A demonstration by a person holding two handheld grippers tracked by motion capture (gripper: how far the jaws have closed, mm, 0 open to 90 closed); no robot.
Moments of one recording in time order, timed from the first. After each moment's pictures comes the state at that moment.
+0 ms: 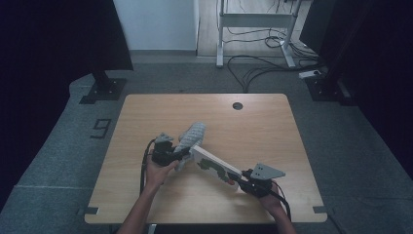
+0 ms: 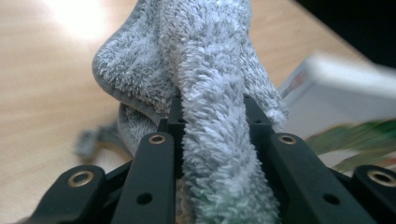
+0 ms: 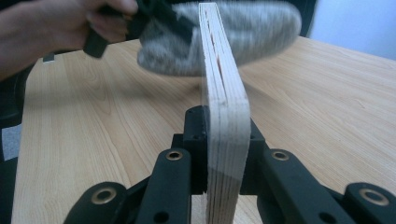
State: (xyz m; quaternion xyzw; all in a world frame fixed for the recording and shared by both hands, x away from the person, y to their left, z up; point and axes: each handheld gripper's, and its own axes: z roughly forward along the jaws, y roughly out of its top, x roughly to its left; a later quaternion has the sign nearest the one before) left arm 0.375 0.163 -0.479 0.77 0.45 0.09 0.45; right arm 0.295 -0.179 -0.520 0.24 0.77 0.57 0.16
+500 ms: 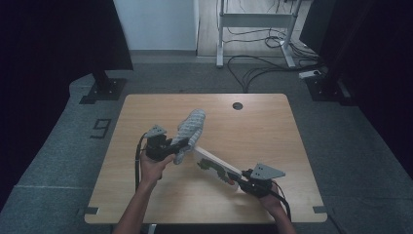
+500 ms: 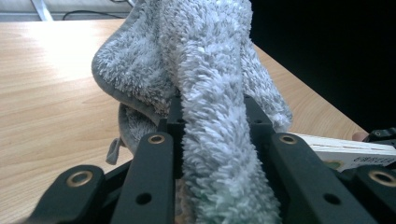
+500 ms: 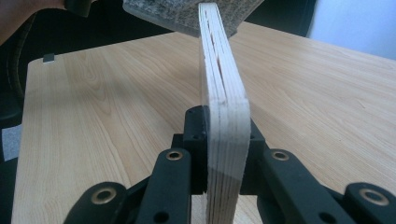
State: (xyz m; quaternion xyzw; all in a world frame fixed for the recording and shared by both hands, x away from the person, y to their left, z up) left arm 0.365 0.167 -0.435 0.74 0.42 0.10 0.51; right arm 0.295 -0.179 -0.520 0.24 0.77 0.57 0.16
